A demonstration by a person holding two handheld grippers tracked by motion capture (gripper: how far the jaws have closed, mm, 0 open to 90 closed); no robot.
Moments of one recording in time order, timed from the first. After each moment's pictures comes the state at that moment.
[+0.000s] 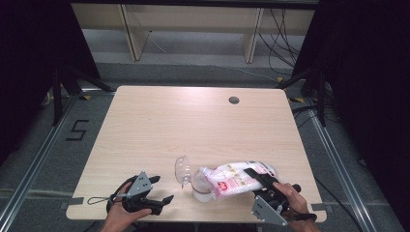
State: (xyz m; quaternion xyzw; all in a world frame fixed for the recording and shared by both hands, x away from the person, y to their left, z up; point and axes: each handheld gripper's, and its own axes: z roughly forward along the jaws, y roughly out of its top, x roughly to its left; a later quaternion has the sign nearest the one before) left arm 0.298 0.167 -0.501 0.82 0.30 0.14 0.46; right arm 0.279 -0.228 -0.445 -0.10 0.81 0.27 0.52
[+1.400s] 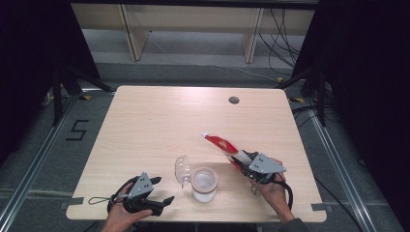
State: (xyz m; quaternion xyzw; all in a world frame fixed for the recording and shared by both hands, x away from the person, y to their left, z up) left arm 0.297 0.165 -0.502 0.82 0.30 0.14 0.46; right arm 0.369 -0.224 -0.486 0.19 0.79 0.49 0.32
